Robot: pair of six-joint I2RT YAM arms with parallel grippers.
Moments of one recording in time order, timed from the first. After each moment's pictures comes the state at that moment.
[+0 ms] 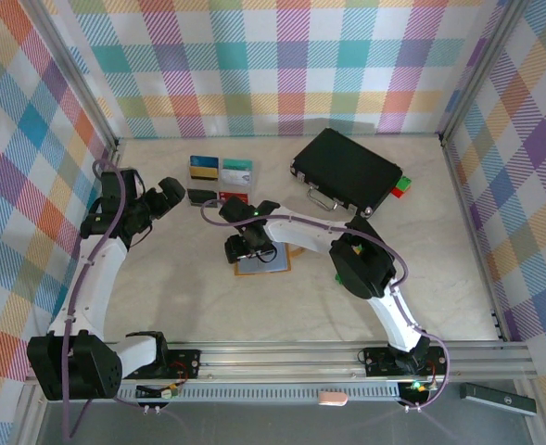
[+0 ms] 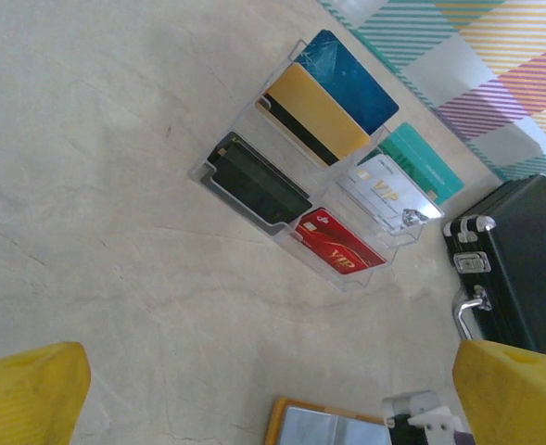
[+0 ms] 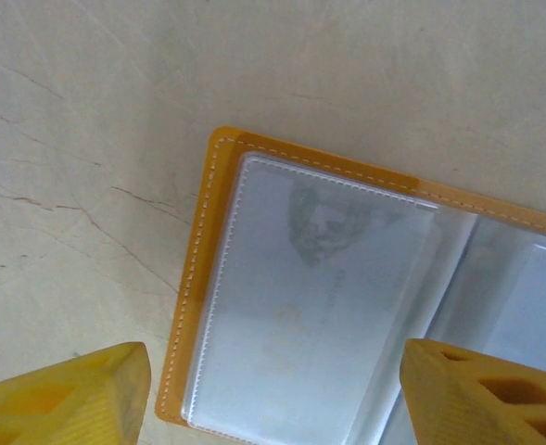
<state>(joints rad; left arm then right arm) 0.05 1.15 1.05 -0.62 0.17 -0.63 0.95 2.19 1.76 -0.83 -0.03 0.59</state>
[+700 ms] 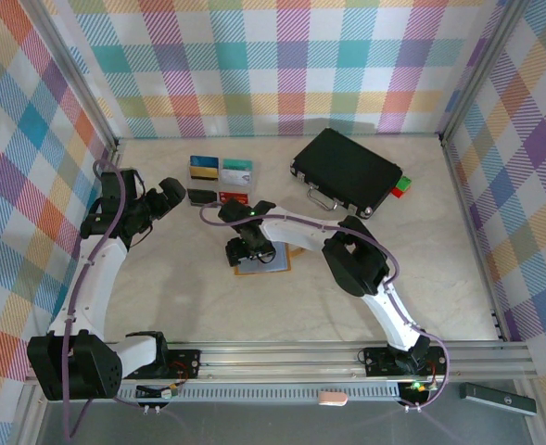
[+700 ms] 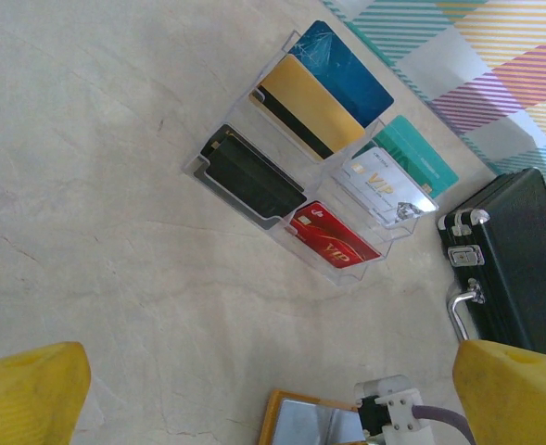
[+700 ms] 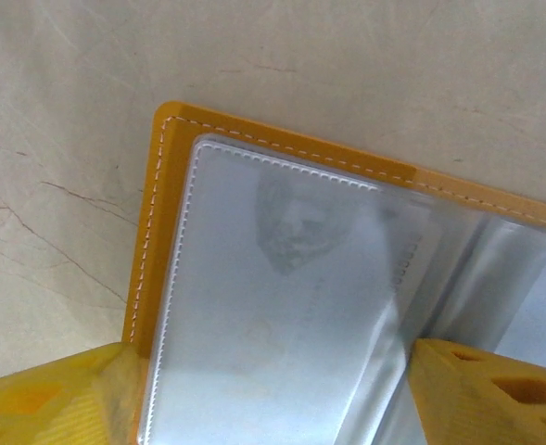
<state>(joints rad) 0.05 1.15 1.05 -0.62 0.19 -0.63 0.95 2.26 1.82 -0.89 -0.03 0.57</state>
